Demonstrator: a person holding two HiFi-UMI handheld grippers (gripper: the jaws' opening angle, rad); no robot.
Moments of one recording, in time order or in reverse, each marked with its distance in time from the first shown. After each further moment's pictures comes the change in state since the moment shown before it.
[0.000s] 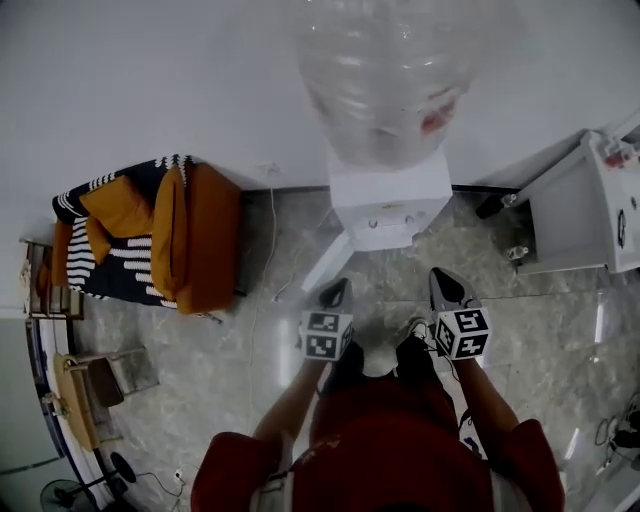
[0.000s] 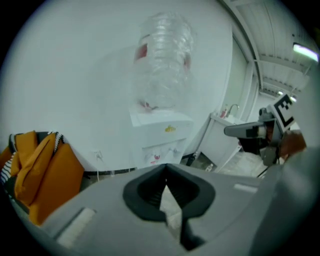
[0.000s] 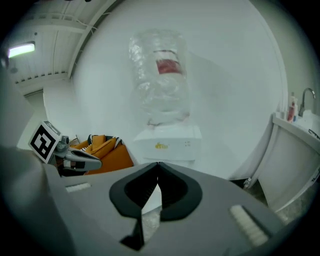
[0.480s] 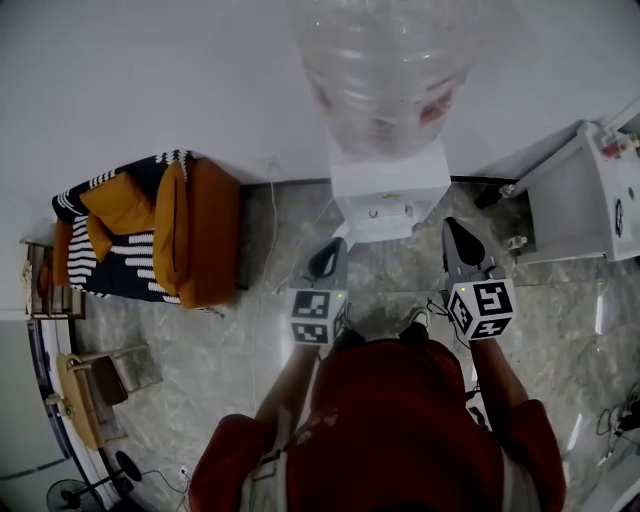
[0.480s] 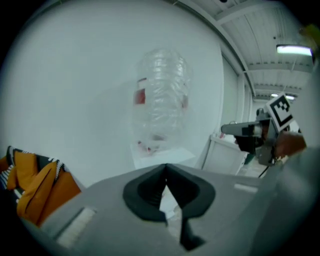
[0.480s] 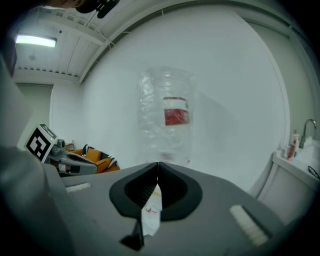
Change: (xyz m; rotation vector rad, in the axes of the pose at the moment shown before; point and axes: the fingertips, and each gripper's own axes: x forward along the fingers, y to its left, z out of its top) left arm -0.047 0.005 0.125 0.083 -0.260 0.021; right arm -0.032 0.012 0.142 -0.137 -0.264 -0.034
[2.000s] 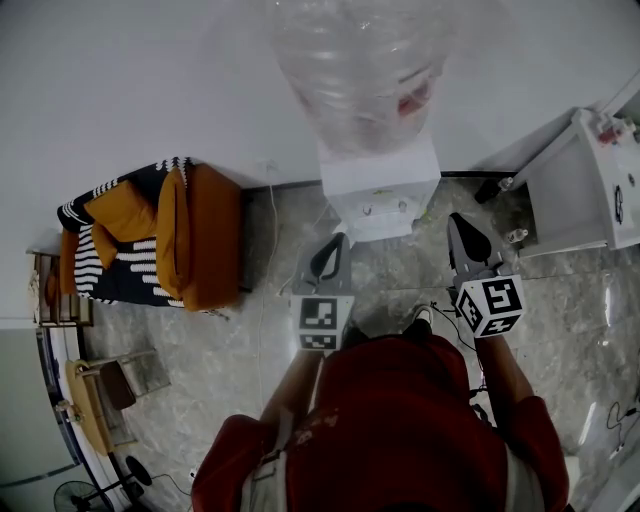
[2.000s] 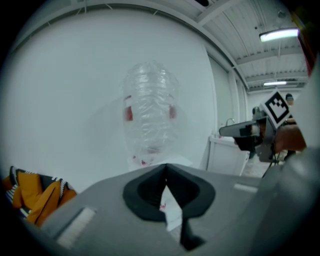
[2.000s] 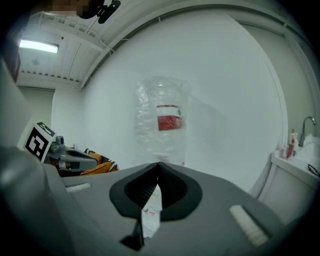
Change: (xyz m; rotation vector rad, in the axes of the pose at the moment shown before) left arm -0.008 -0.039 0.029 0.135 -0.082 0.024; right arm -0.031 -0.025 0.003 0.015 -0.052 0.013
